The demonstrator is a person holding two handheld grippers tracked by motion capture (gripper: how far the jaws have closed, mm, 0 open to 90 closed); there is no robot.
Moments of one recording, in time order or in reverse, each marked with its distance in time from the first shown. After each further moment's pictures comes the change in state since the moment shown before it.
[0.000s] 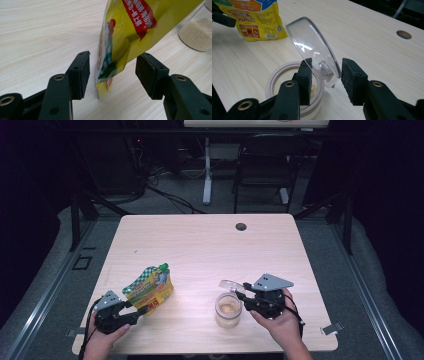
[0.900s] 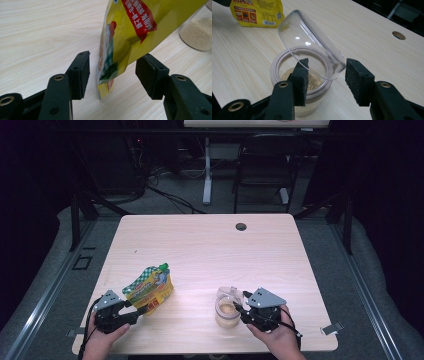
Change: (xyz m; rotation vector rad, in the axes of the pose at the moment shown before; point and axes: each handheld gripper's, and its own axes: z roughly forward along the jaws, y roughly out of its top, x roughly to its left) left arm 0.000 0.001 0.000 0.002 0.005 0.013; right arm 0.025 -0.022 0.002 0.001 -0.069 -0.093
